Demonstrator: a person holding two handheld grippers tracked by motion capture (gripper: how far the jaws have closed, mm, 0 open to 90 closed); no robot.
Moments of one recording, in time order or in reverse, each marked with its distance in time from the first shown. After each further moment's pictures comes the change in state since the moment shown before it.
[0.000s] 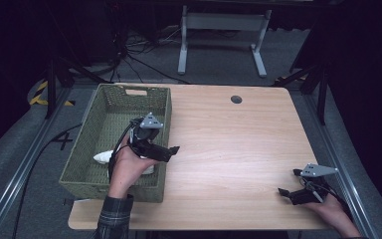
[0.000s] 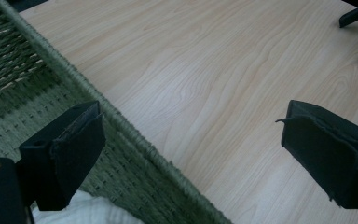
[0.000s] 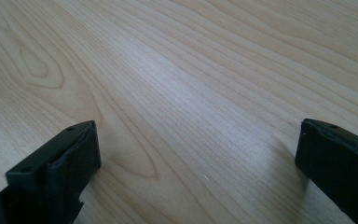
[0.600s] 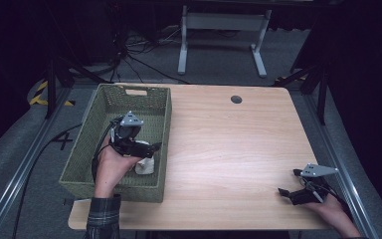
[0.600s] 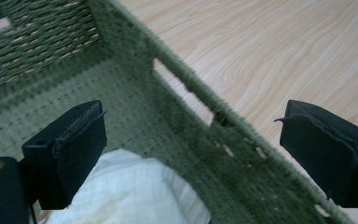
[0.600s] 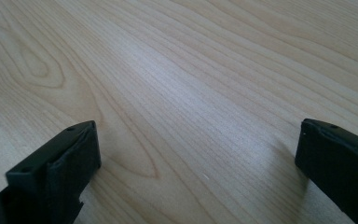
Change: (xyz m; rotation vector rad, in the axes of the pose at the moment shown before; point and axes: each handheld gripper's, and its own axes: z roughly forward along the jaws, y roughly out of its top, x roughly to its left) left arm 0.029 -0.020 -0.022 0.009 0.095 -0.074; right arm 0.000 0.000 0.000 0.000 0.000 0.000
